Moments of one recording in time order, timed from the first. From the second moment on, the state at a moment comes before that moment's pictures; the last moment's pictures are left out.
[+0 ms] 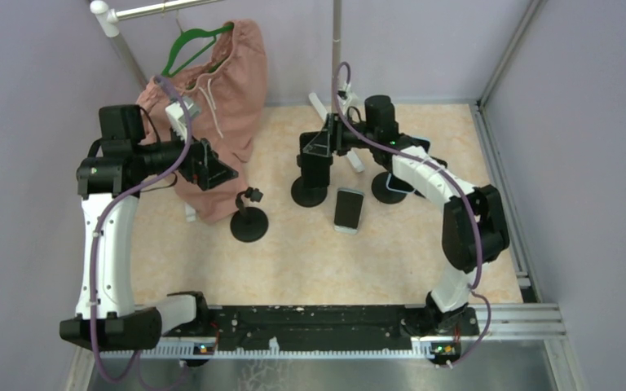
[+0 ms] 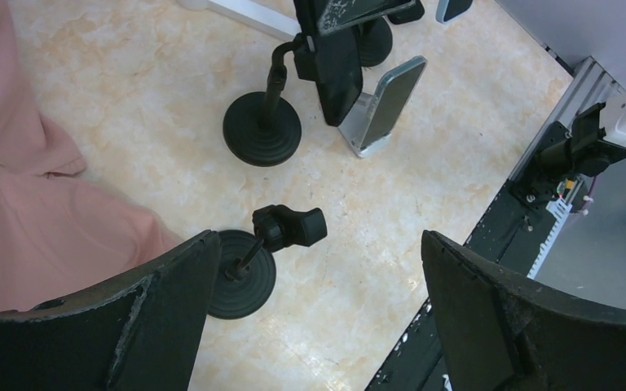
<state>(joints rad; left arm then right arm) 0.02 1.19 1.56 -1.04 0.87 0.29 0.43 1.73 1.38 0.02 -0.76 0.47</state>
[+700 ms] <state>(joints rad) 0.02 1.19 1.55 -1.02 0.87 0.29 0.47 1.61 1.25 0.09 -0.61 0.54</state>
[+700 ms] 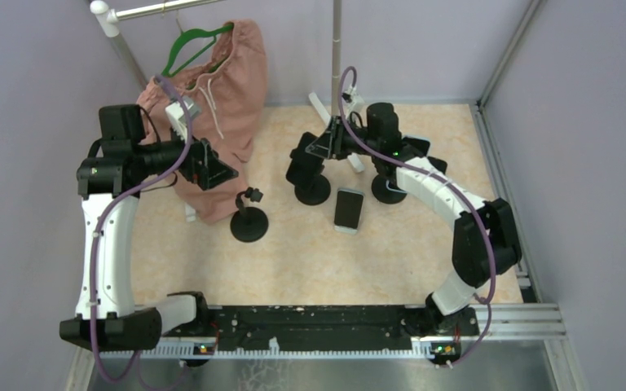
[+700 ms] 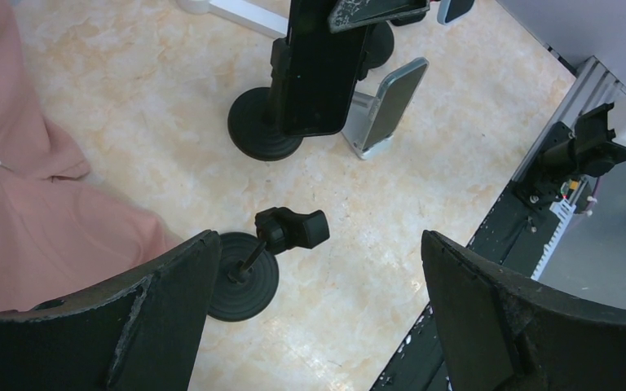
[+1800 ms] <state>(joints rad) 0.01 1.13 1.45 -1.00 0.92 0.40 0.50 1.56 1.42 0.02 -0.77 0.69</state>
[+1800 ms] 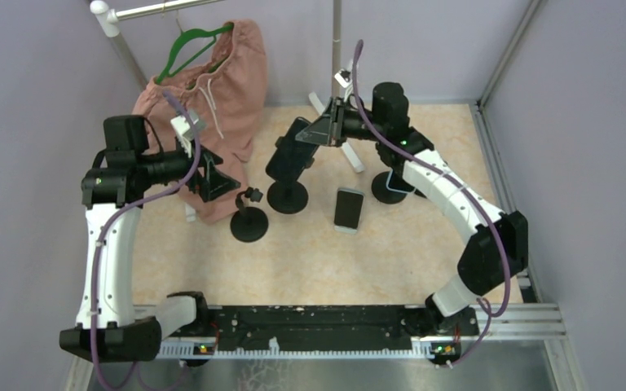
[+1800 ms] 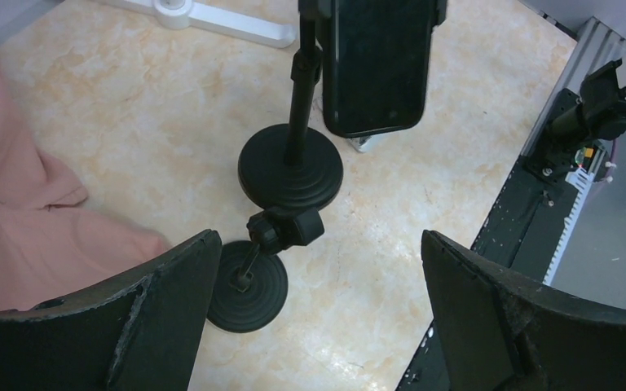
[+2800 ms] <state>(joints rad) -0.24 1.15 1.40 -0.73 1.17 0.29 0.52 1.44 1.58 0.34 -1.04 1.15</state>
